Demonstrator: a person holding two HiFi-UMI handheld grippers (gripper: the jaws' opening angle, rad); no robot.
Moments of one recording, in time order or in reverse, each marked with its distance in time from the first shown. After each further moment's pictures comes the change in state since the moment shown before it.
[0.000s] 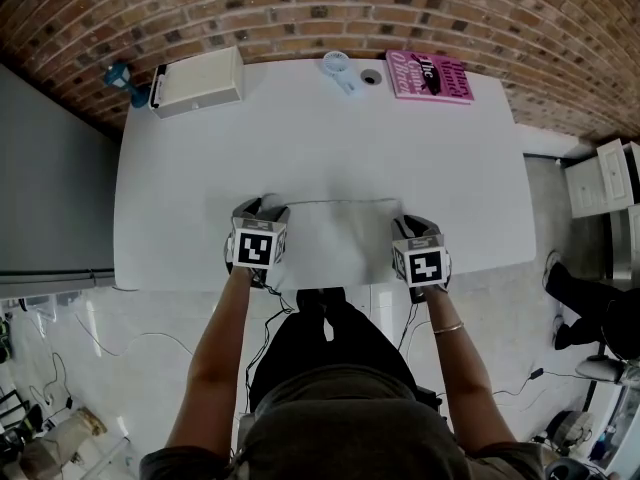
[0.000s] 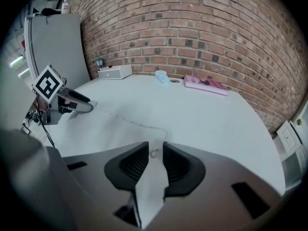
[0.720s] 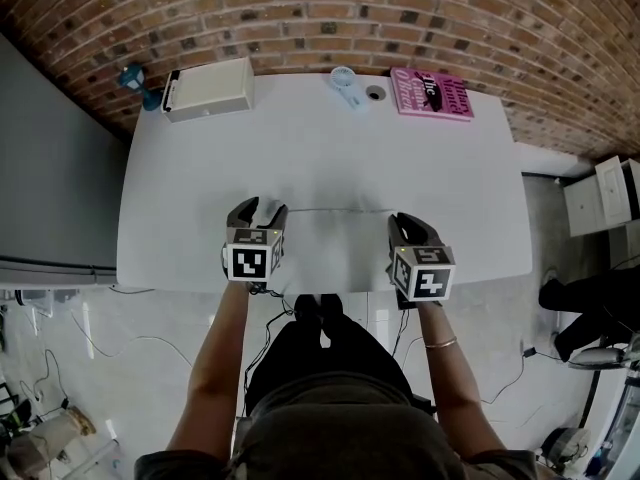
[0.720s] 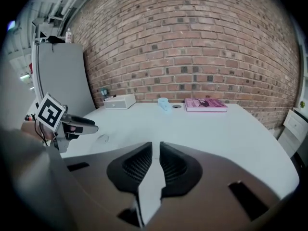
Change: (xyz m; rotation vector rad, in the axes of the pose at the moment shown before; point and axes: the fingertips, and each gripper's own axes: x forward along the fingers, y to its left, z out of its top) left arm -0.045 0.008 0.040 -0.036 -0.203 0.058; right arm -0.041 0.021 0.065 0.113 -0.265 0.055
